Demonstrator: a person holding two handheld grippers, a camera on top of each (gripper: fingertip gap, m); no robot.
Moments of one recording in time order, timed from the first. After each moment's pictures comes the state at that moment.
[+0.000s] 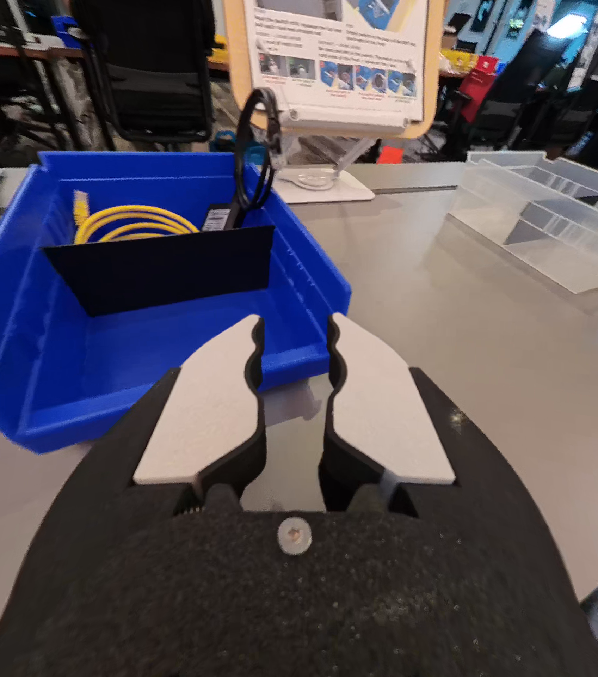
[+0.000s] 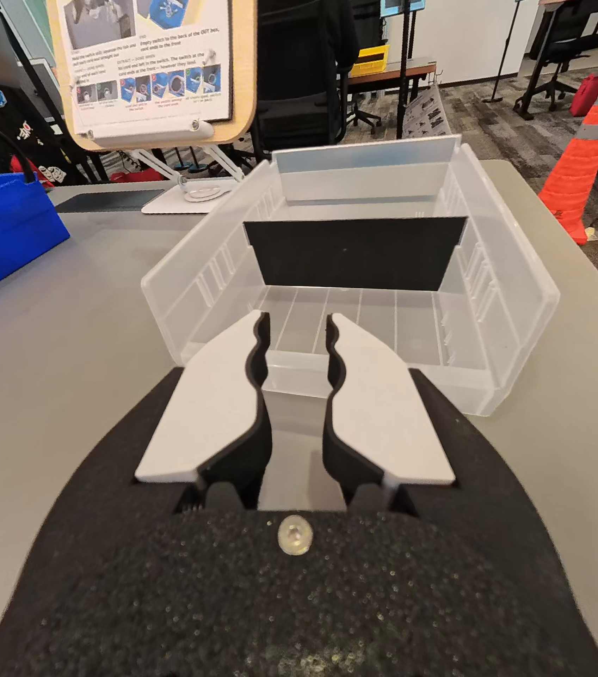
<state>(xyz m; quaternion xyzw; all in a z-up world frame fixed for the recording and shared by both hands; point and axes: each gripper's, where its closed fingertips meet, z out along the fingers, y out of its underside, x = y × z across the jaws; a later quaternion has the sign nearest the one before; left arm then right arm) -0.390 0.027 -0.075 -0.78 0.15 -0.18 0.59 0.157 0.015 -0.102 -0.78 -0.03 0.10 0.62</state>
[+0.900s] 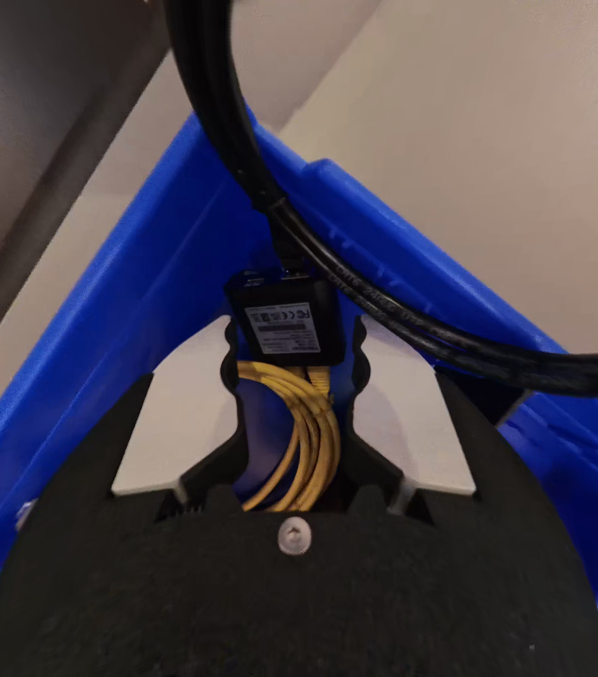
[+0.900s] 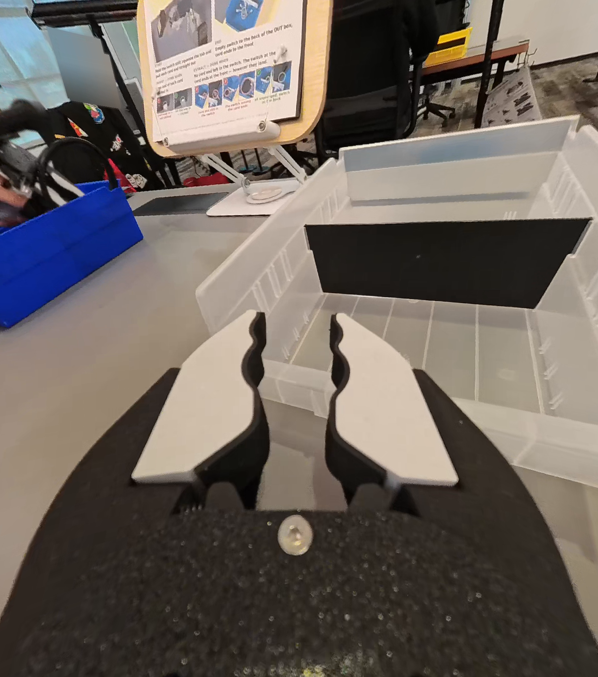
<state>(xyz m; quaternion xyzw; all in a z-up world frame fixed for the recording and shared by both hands) -0.362 0.274 -0.154 -0.86 0.47 -0.10 0.20 0.118 0.031 -0.104 -0.77 -0.06 0.19 0.61</state>
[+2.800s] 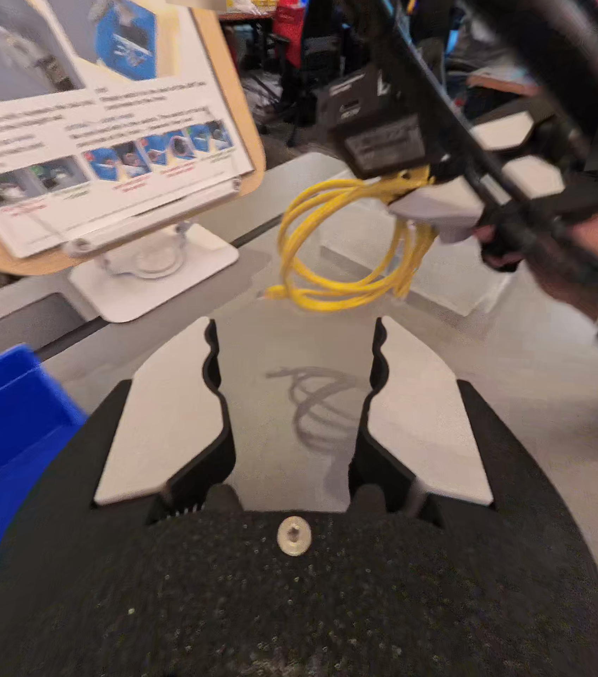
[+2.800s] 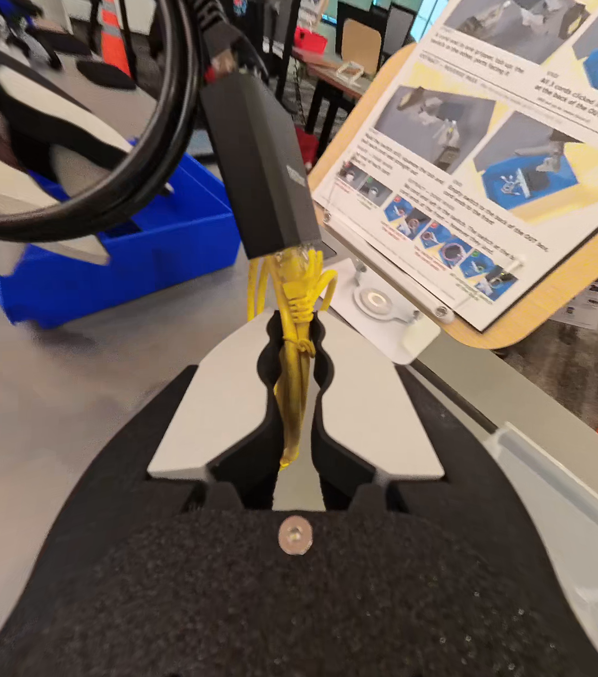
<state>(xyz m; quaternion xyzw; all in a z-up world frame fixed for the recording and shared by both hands) -0.213 0.124 0.000 -0.73 0.36 -0.27 0.51 -0.103 0.138 0.011 -0.72 -0.35 0.10 0.59</state>
